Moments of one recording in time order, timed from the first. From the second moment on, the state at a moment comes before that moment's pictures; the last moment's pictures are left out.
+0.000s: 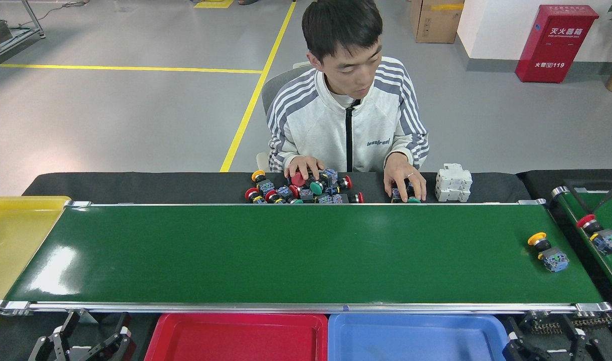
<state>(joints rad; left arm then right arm) 0.29 0.14 0.32 -1.69 -1.38 -0.32 0.02 0.32 -0.25 -0.21 -1.65 1.18 -0.19 -0.10</state>
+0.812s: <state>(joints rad) 0.29 0.14 0.32 -1.69 -1.38 -0.33 0.02 0.03 -0.31 -0.11 -1.42 1.19 -0.14 0.05</state>
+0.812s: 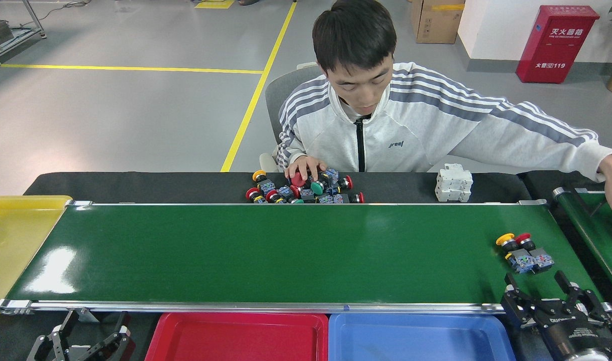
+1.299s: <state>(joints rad) 0.29 0.15 0.32 -1.69 -1.38 -0.33 0.02 -0.06 -0.29 -0.05 -1.32 1.19 -0.13 0.06</state>
